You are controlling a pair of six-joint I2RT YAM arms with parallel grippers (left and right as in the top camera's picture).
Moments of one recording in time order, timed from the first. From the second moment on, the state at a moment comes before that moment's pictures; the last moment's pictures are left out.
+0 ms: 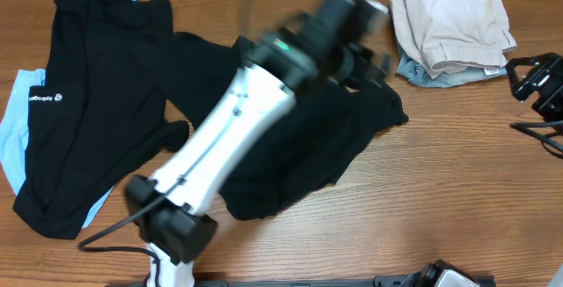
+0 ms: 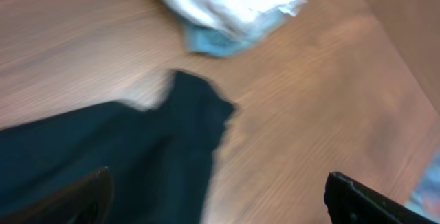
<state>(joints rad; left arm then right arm) -0.62 1.98 2.17 -1.03 0.26 -0.28 -0.54 1.26 1.72 -1.28 -0.56 0.19</state>
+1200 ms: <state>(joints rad) 0.17 2.37 2.31 -1.11 0.11 -0.01 0.48 2.07 1.72 -0.80 -0.42 0.29</state>
